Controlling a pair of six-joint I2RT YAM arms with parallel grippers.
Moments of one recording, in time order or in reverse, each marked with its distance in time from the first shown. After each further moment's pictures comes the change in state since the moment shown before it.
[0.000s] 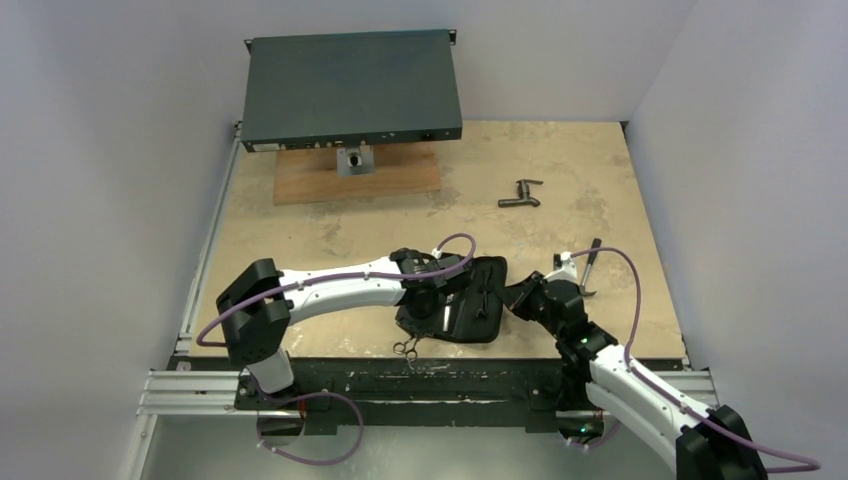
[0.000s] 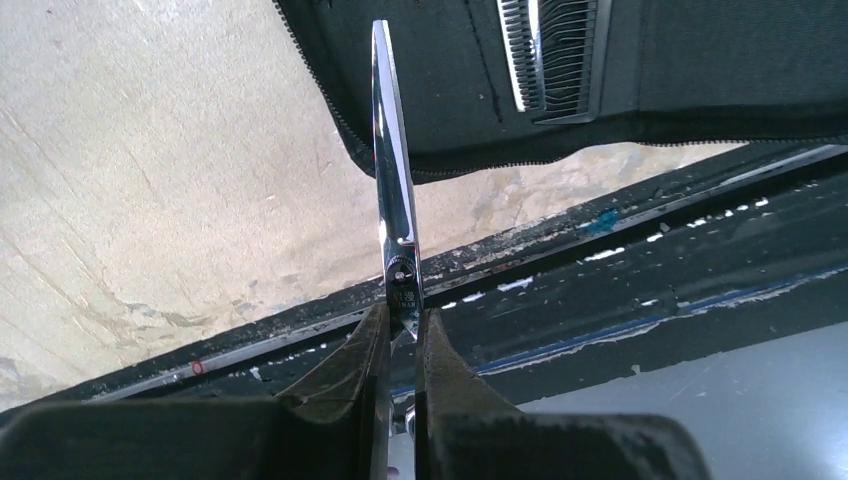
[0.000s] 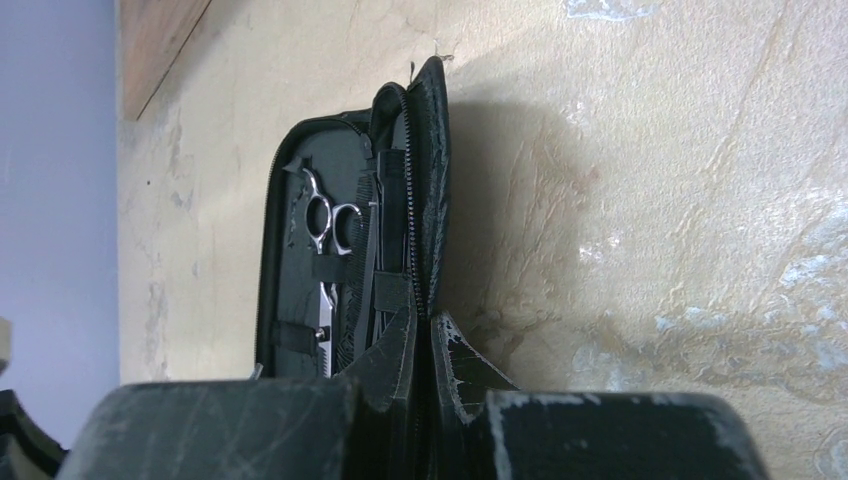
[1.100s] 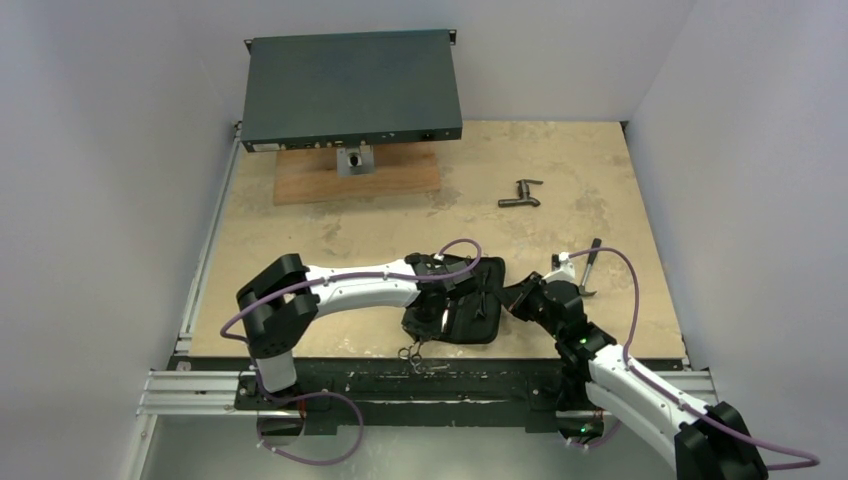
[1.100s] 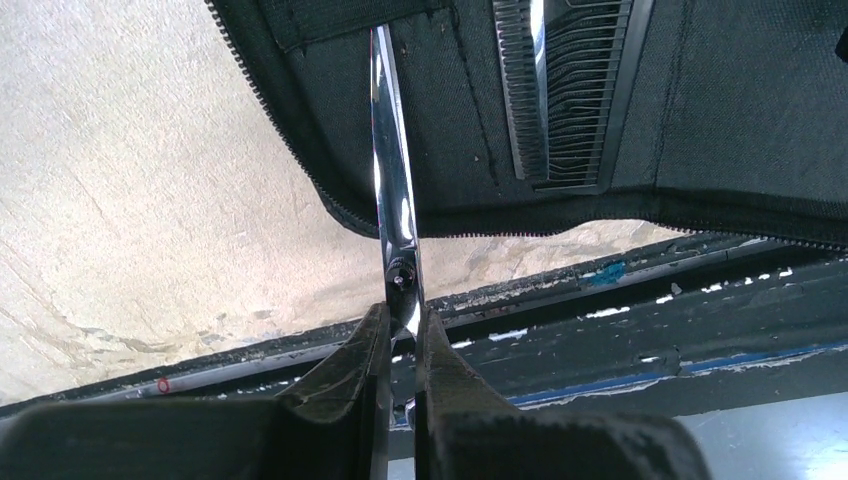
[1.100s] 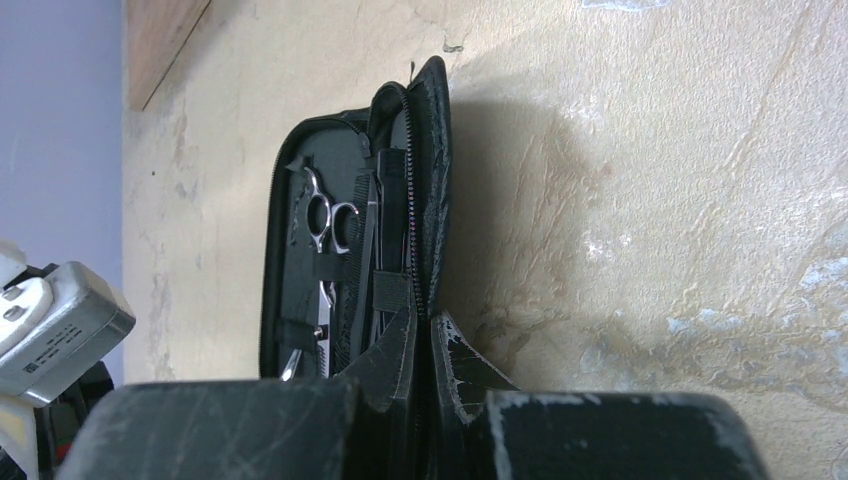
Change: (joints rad) left arm 0.000 0.112 0.000 0.036 -0.005 -0.062; right arm 0.005 0.020 -0.012 0.042 -0.018 -0.004
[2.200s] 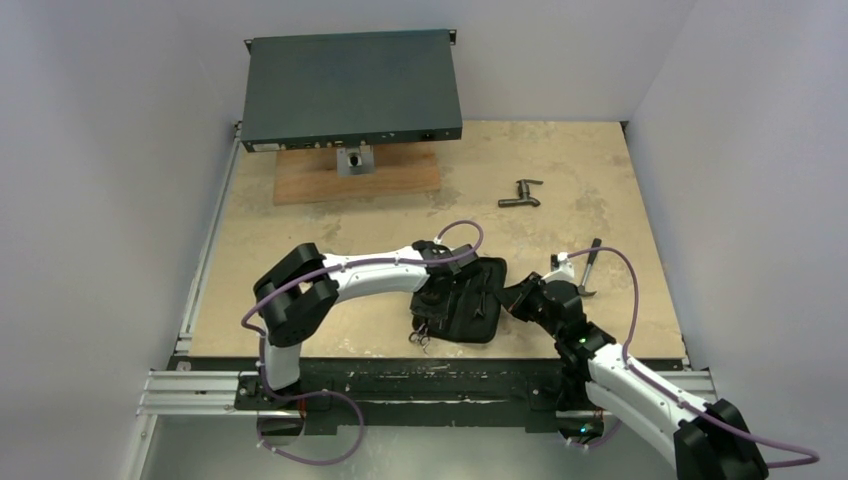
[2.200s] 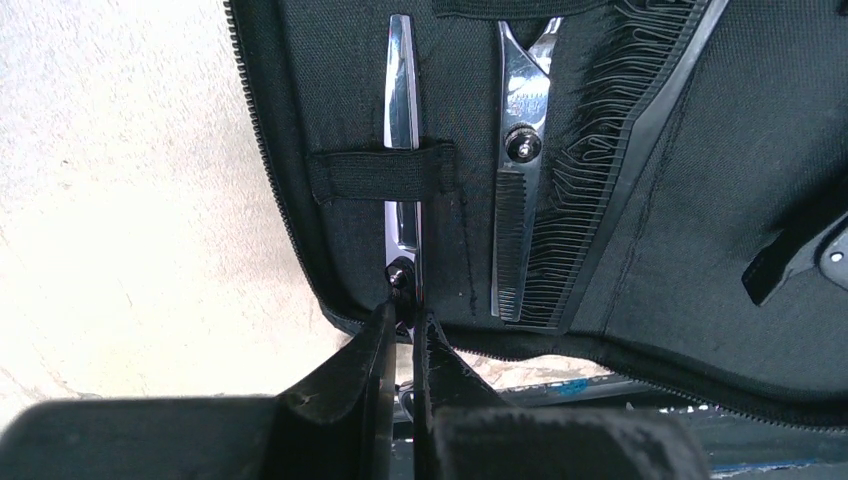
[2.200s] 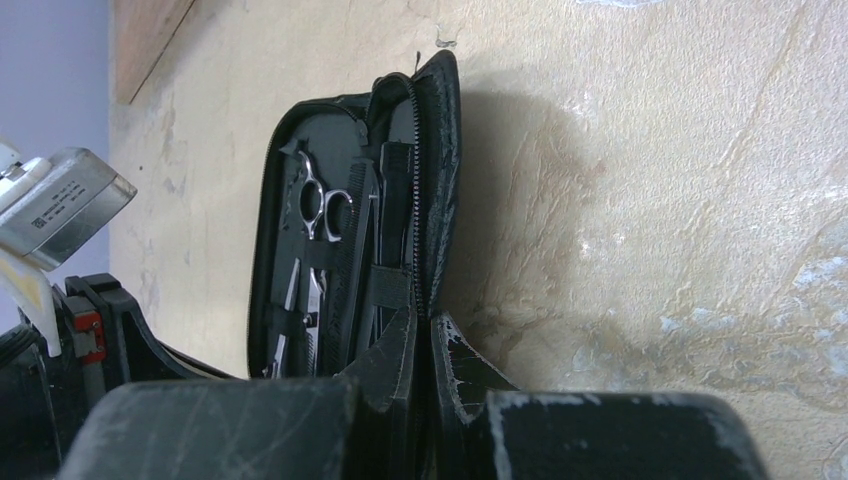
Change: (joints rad) left arm 0.074 0.099 0.071 0.071 -0.072 -0.048; right arm 0.006 0.015 0.000 0.001 0.001 -0.014
